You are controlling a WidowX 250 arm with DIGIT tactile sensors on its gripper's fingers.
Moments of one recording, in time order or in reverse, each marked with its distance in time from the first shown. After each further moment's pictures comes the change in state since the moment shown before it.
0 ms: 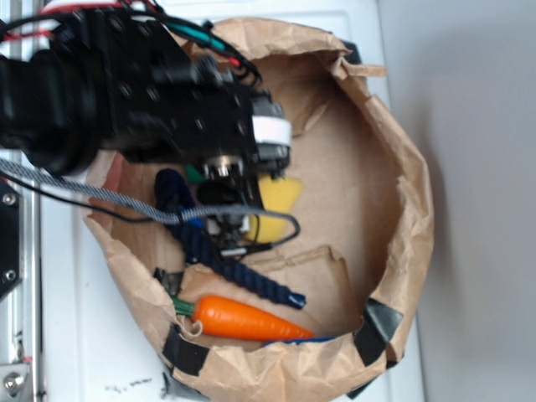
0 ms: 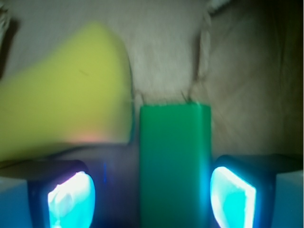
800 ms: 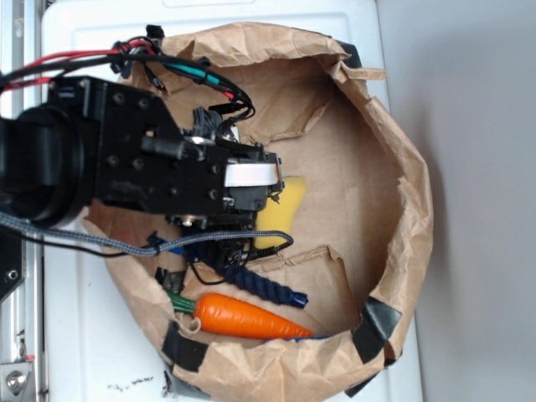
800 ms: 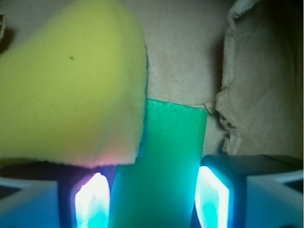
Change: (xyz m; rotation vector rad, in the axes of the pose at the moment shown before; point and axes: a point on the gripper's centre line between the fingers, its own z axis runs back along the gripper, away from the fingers) arm -0.001 -0.012 -0.010 0.043 -0.106 0.027
